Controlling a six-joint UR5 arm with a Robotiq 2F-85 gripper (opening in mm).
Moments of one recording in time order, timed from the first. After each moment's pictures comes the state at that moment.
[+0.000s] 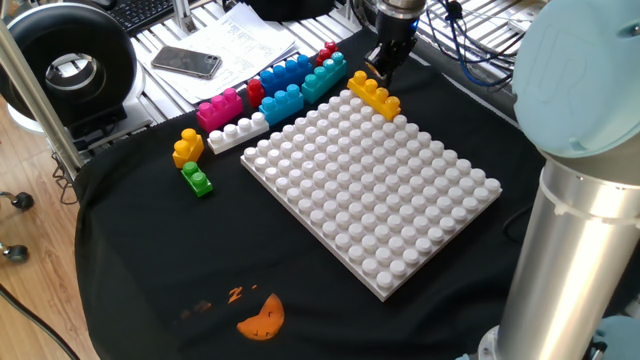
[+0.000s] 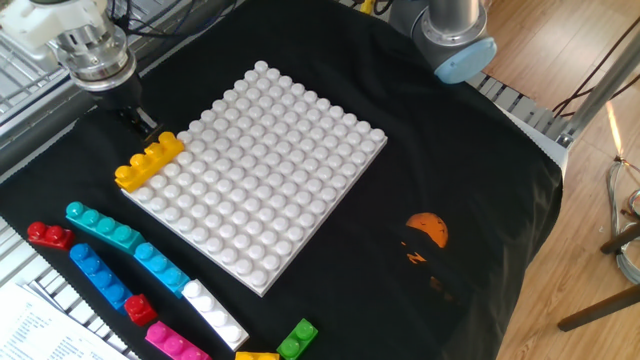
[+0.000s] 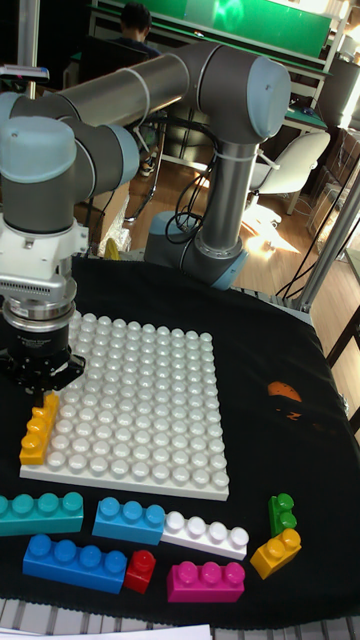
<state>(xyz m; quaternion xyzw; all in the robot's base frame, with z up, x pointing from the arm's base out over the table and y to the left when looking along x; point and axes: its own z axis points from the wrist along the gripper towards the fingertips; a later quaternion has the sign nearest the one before) 0.592 -0.177 0.079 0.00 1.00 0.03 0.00</state>
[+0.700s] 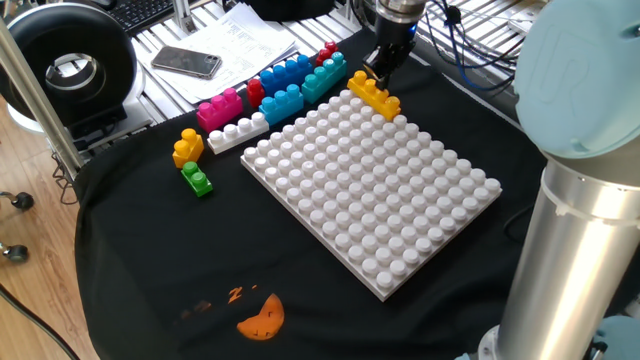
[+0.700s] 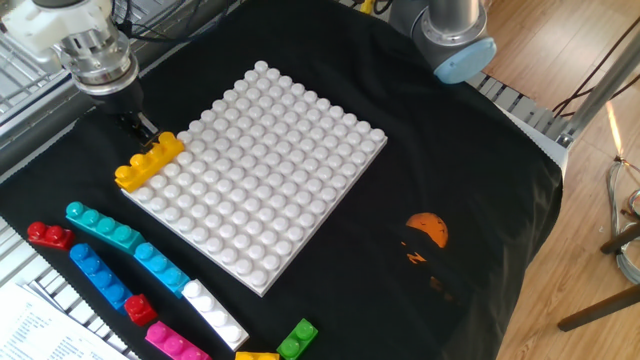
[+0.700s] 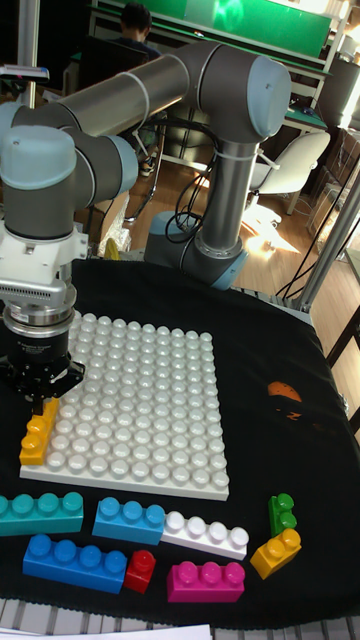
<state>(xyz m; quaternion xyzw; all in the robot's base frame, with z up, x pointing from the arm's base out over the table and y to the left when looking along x) 0.600 -0.174 0.065 -0.01 1.00 0.04 0.02</state>
